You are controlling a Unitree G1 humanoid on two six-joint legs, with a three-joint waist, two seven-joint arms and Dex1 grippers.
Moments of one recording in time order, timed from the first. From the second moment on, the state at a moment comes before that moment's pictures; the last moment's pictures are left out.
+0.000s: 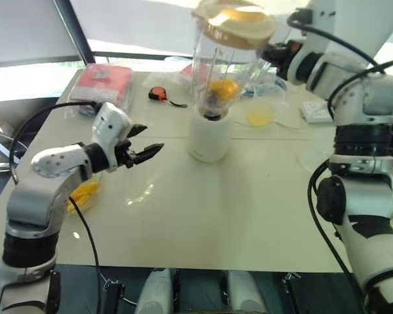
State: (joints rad) left arm -0.40 0.67 0.14 -0.44 -0.39 0.79 -0.66; right arm -1.23 -0.45 -0.14 0.44 0.37 0.83 0.36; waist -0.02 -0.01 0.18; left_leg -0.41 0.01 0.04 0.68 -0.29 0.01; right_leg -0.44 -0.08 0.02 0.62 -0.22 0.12
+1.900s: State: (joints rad) left arm -0.38 0.60 0.04 -0.40 -0.38 0.71 -0.54; right arm -1.09 -0.18 -0.21 -0.05 0.13 1.23 -0.06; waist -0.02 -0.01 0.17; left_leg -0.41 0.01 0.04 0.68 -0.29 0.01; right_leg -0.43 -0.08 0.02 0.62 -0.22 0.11
